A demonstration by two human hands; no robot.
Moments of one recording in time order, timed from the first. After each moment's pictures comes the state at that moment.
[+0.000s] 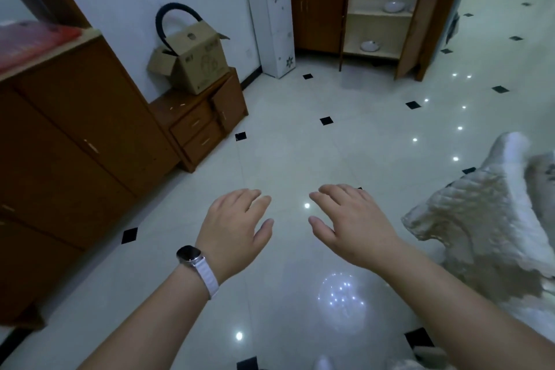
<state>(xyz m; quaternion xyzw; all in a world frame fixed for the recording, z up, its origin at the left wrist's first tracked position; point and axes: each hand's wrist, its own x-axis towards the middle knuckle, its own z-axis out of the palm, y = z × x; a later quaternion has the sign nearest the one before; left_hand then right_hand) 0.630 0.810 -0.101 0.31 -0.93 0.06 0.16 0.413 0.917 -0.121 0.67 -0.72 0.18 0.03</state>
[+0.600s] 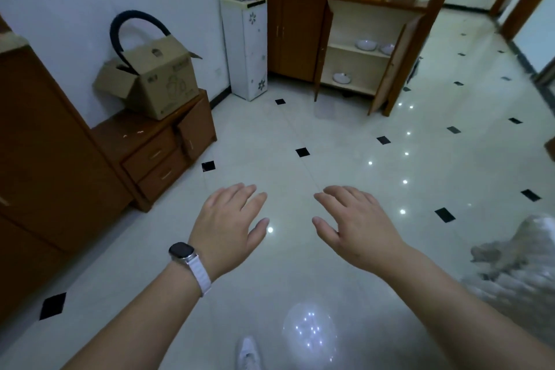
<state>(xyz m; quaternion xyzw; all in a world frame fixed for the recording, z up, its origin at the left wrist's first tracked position) 0.573 0.513 -0.117 0.25 -0.94 0.02 0.22 0.365 0.661 -0.098 0.62 -0.77 0.11 0.06</state>
